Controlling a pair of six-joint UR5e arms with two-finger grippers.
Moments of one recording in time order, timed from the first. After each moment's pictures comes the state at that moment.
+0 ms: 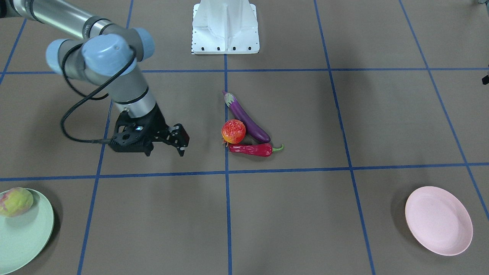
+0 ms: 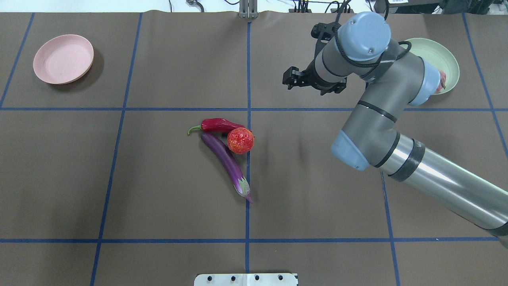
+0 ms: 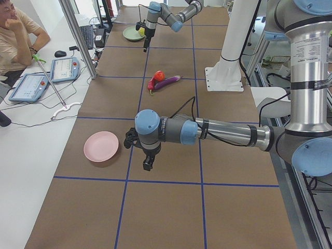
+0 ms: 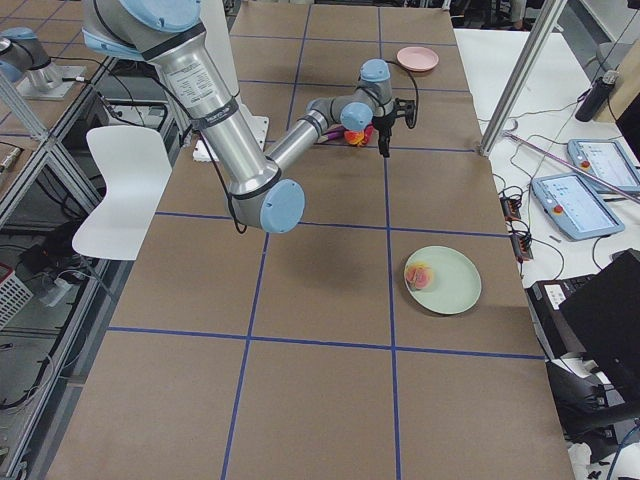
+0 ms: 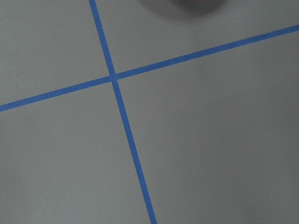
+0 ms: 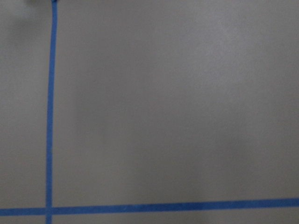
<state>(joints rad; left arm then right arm) -1.51 -1.46 -1.80 -1.54 -2.43 0.16 0.69 -0.90 1.64 -1.45 1.82 1.29</state>
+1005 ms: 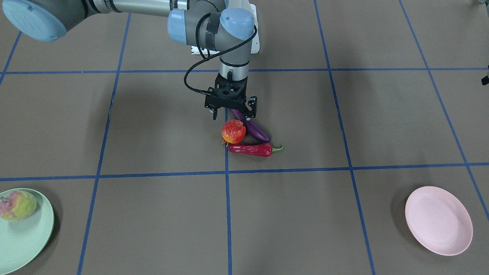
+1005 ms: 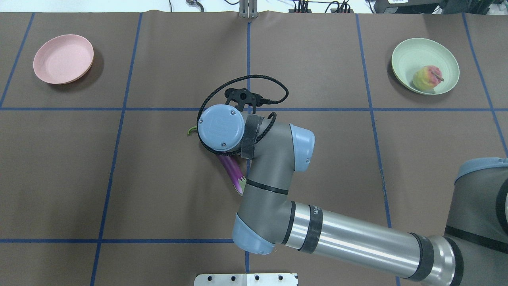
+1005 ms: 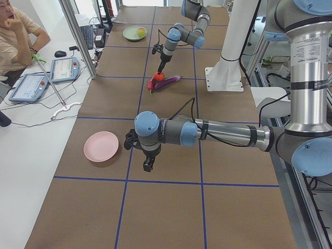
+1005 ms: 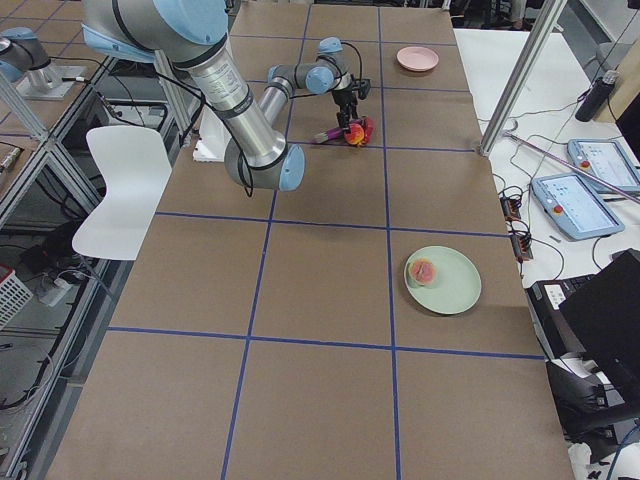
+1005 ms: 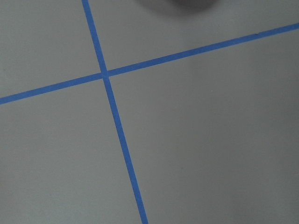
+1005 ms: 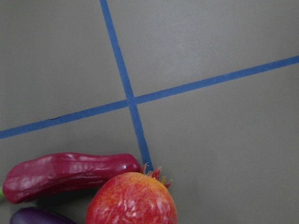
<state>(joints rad) -1.51 -1.46 -1.79 -1.54 -2.43 0.17 0.41 -0.65 1.46 -1.64 1.52 1.55</state>
